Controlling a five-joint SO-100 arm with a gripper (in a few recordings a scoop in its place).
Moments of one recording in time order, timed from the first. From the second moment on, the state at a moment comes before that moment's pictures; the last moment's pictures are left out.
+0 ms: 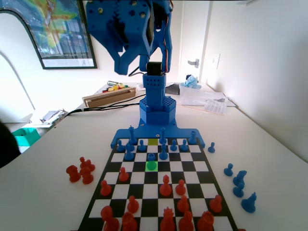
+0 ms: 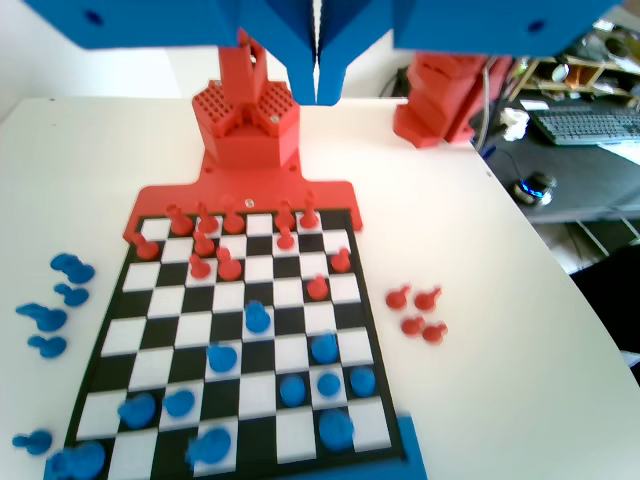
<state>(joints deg) 15.3 123.3 107.1 77.3 -99.3</state>
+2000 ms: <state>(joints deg) 4.0 171.1 124.5 91.1 -98.8</state>
